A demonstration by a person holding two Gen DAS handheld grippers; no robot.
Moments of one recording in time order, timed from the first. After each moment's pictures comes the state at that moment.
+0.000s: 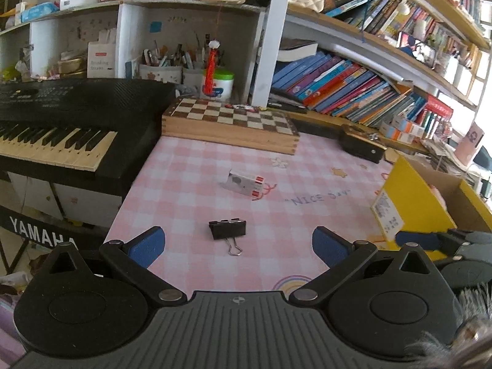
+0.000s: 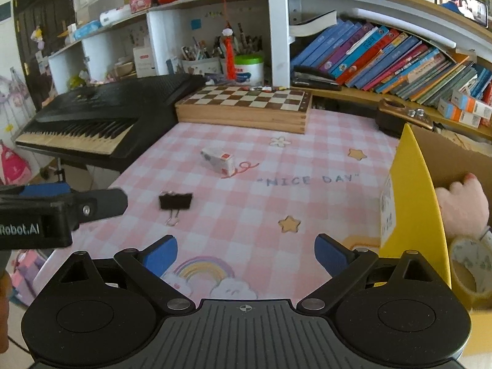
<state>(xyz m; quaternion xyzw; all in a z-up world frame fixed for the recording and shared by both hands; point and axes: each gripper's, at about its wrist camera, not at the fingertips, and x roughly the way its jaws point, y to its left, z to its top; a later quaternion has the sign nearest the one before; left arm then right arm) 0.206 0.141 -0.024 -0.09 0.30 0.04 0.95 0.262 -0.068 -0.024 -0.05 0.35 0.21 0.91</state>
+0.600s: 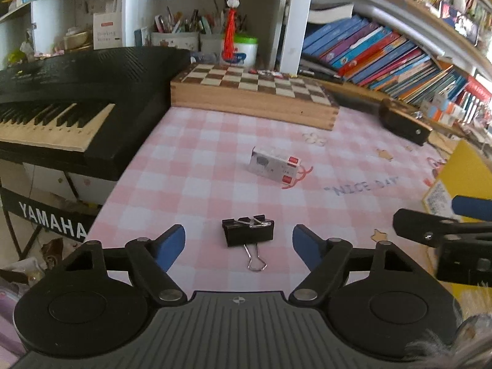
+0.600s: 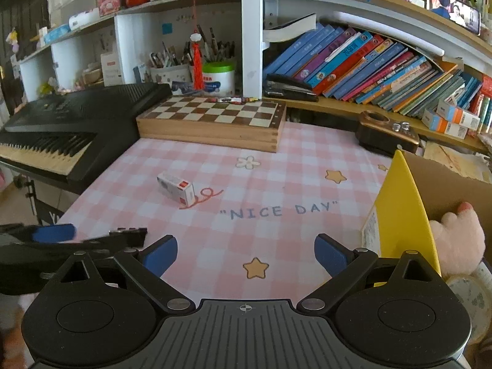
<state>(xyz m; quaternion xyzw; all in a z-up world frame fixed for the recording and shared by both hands) 0.279 0.140 -0.074 -0.08 0.35 0.09 0.93 0.310 -0.062 -0.027 -0.06 0.34 0.17 0.92</state>
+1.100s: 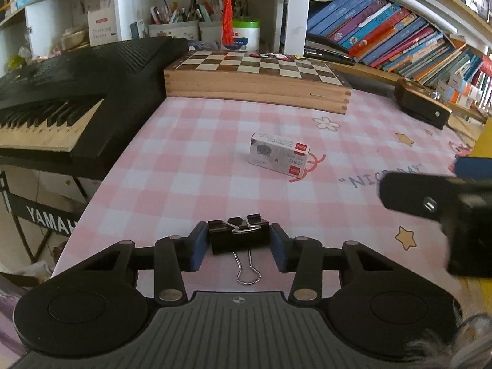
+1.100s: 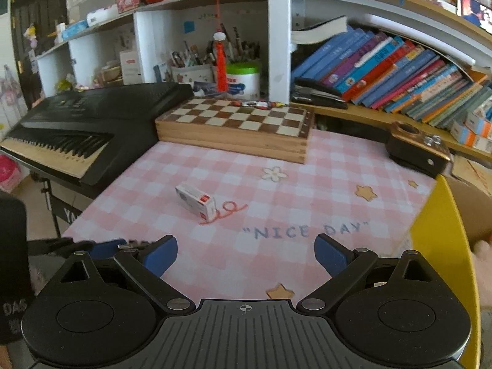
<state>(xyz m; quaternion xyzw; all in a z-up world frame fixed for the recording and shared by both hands) 0.303 0.131 -0.094 -0.06 0.37 0.11 0.92 0.336 -0.039 -0.029 -0.07 0.33 0.22 0.91</state>
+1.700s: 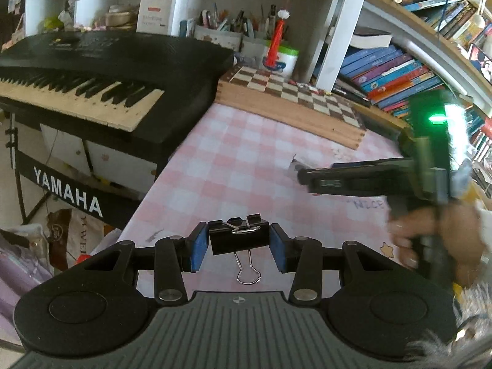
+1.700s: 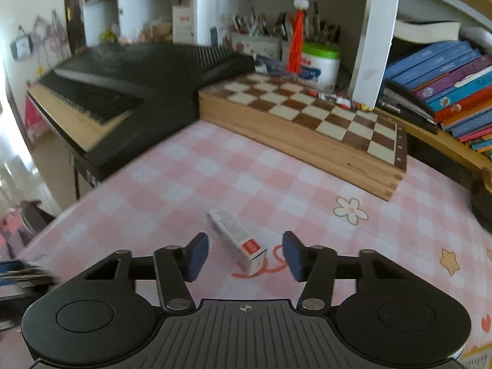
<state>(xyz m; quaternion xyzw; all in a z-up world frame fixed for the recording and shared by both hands) 0.239 0.176 -0.055 -0.15 0.34 0.13 0.92 0.417 0.041 -0.075 -0.15 0.36 0.31 0.87</state>
